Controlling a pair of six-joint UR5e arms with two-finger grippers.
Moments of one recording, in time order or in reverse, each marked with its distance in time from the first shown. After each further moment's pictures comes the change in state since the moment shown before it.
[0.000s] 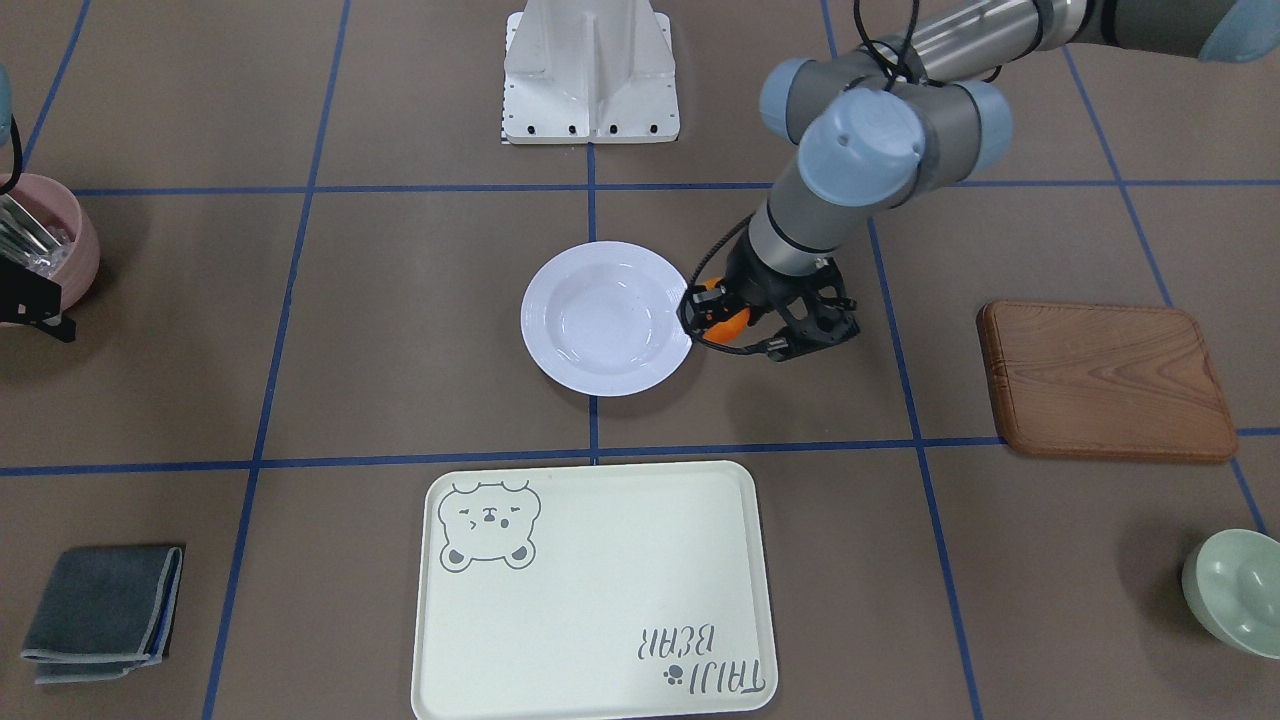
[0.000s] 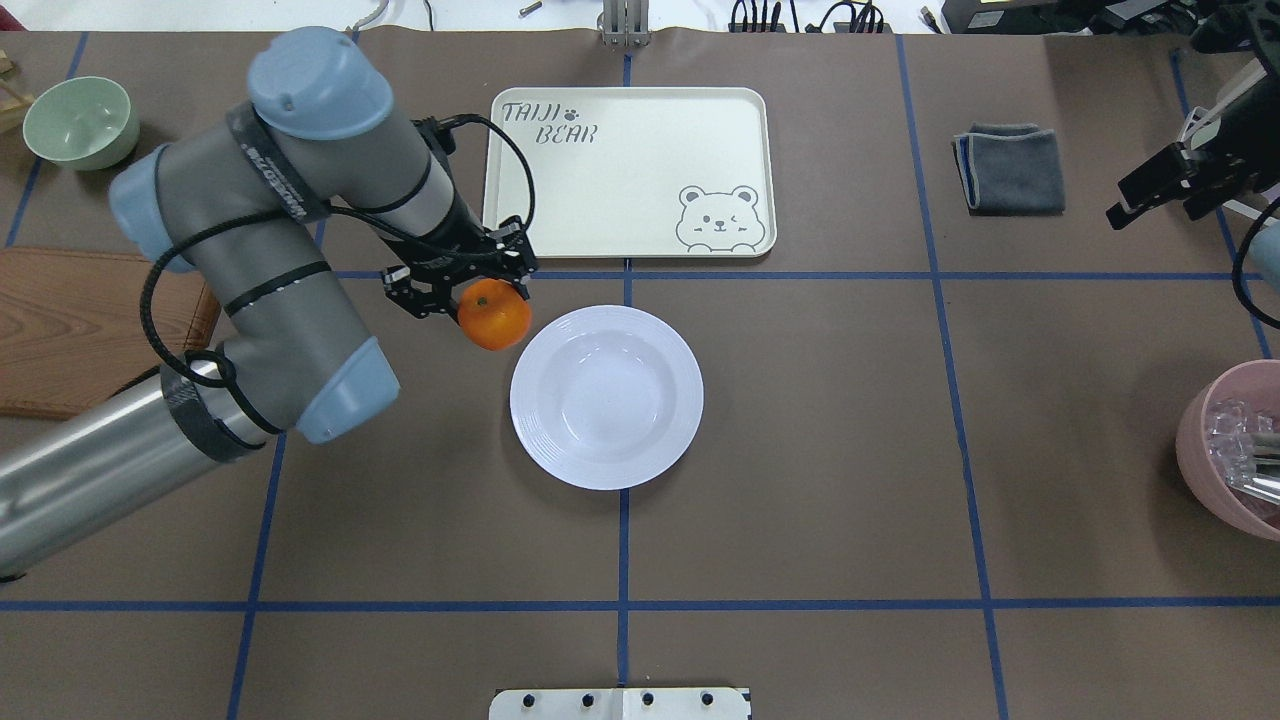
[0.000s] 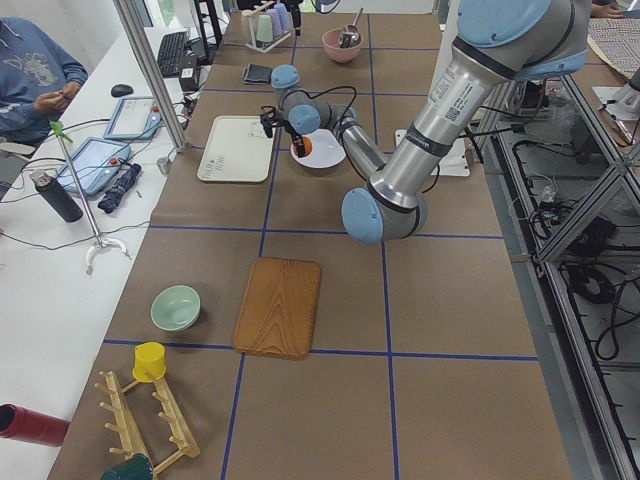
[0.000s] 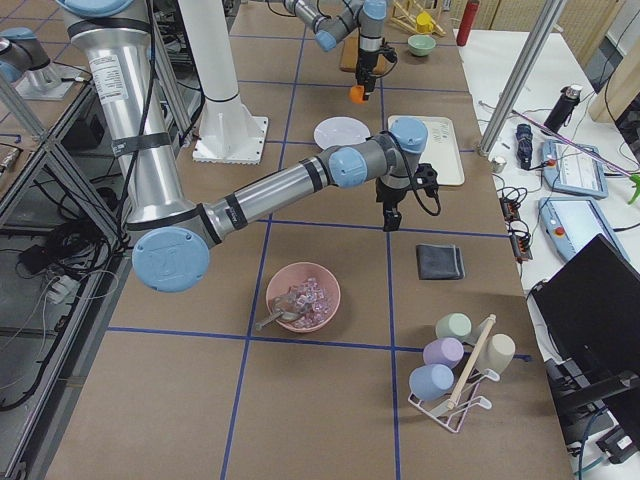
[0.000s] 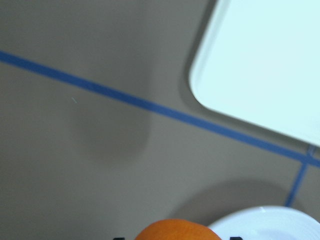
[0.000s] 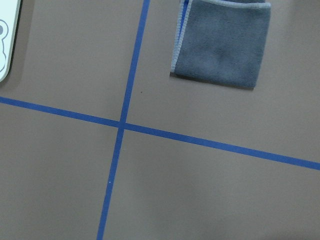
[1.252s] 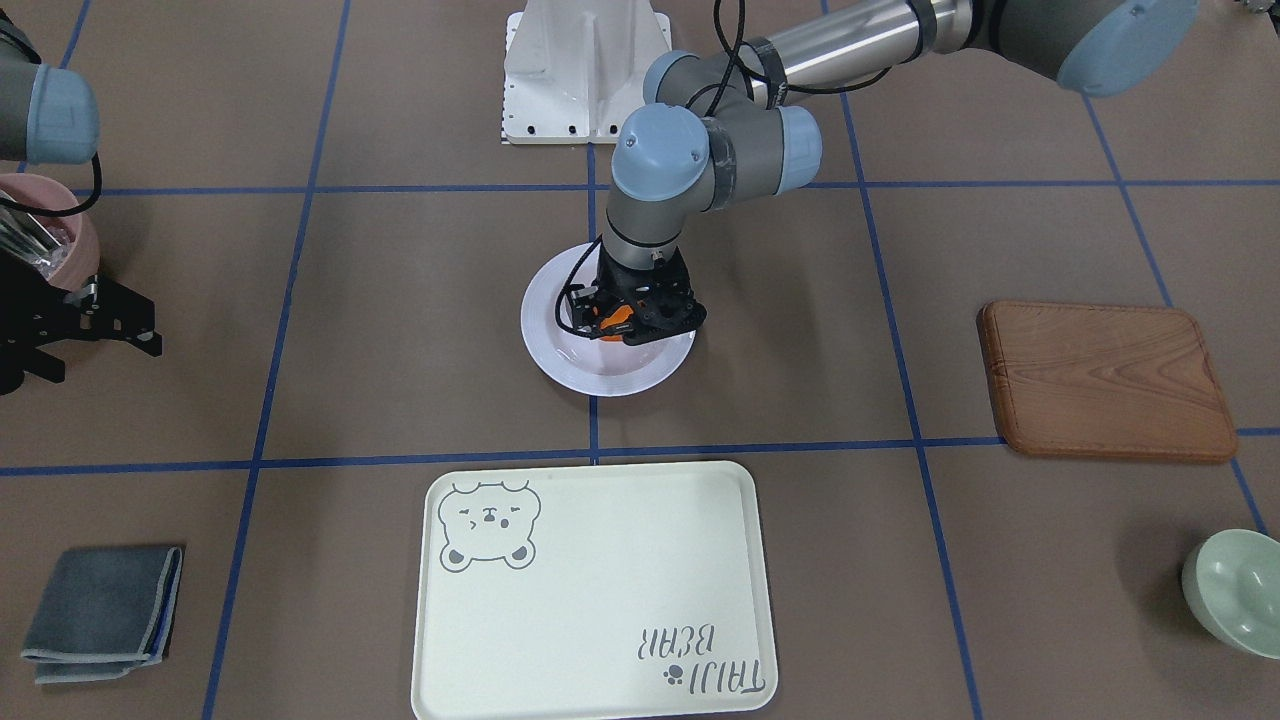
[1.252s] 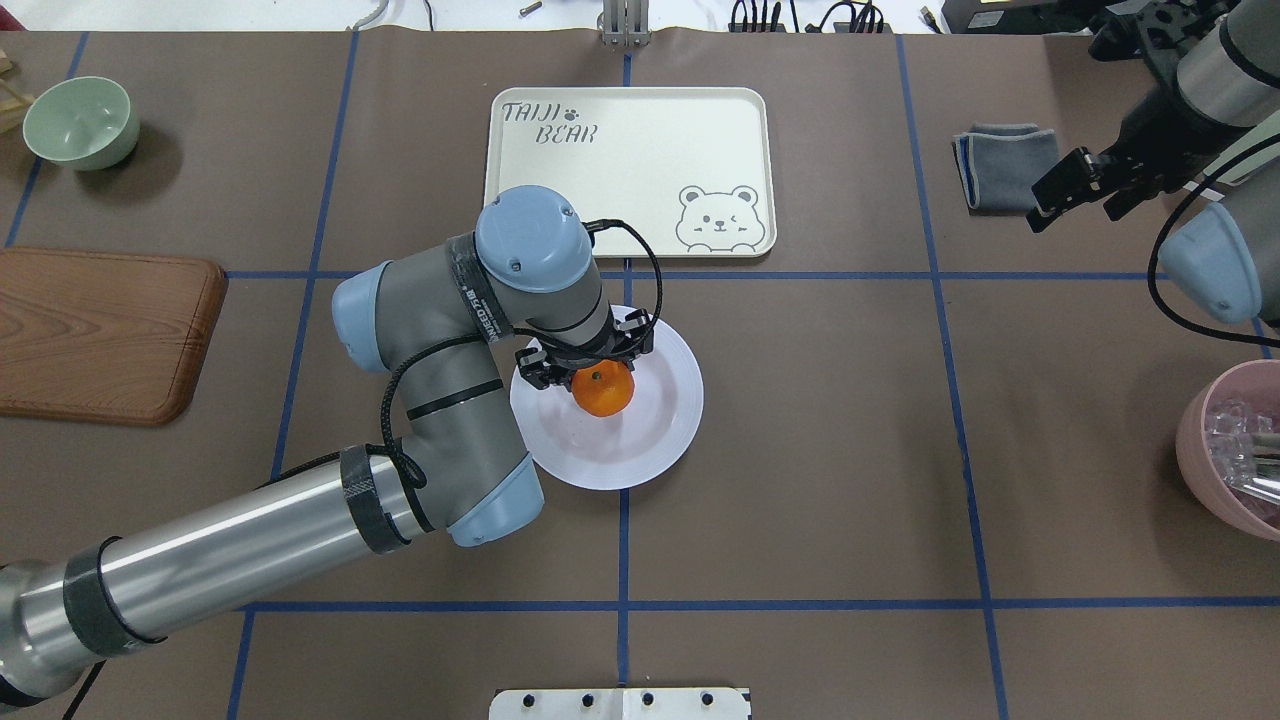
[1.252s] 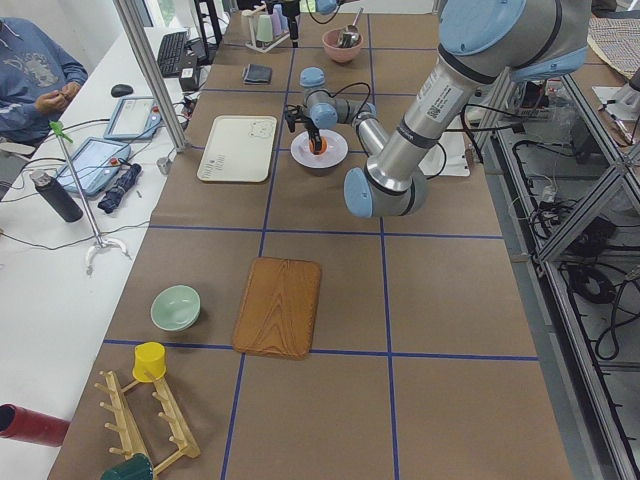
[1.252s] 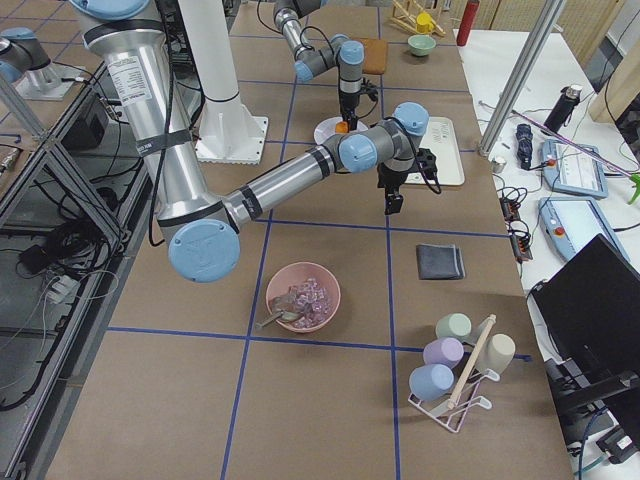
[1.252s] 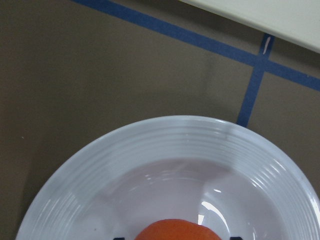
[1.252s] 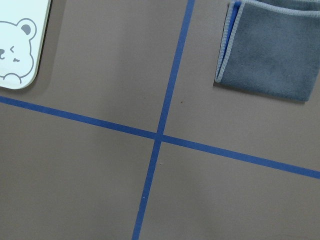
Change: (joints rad) left arm 0.179 -0.134 0.208 -0.090 0.214 -0.067; right arm -0.083 0.074 -0.026 0.008 -0.037 0.072
